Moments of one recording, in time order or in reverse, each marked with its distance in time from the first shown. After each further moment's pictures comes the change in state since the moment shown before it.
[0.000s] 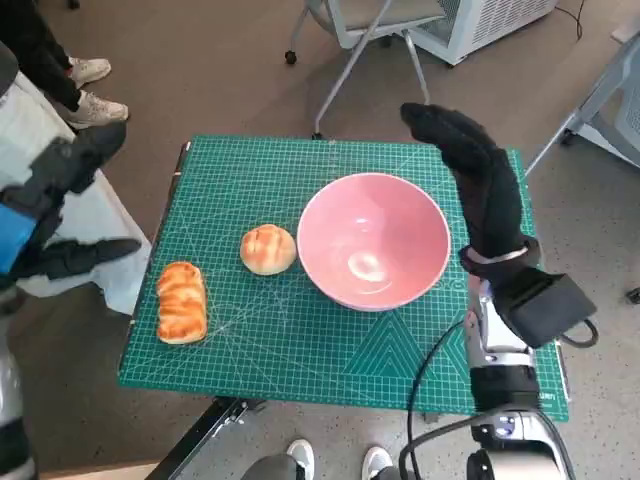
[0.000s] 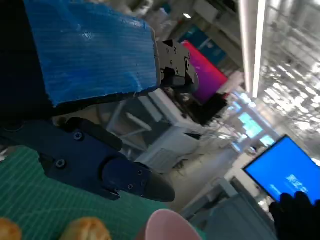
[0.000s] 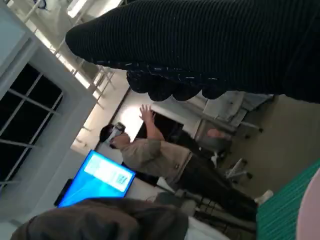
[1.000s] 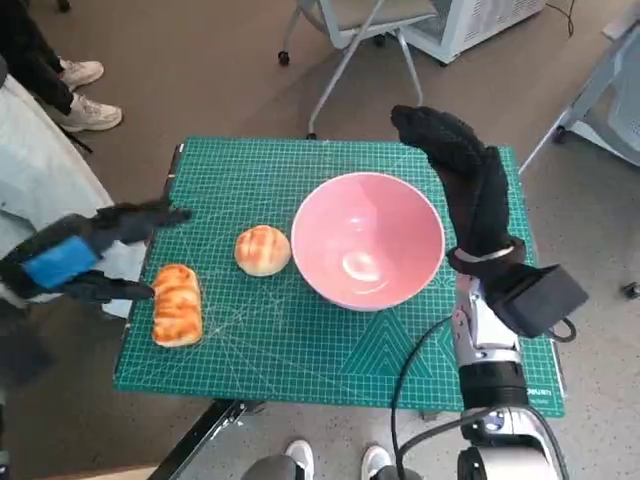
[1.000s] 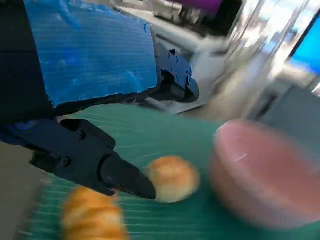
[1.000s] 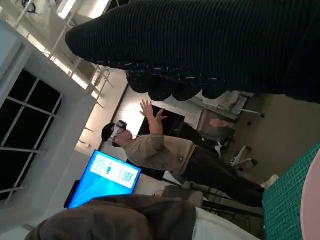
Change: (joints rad) left arm -0.135 0.176 -0.219 0.401 0.440 -0.501 -0.113; right arm -0.019 0.024 -0.011 0.068 0.062 -0.001 0.044
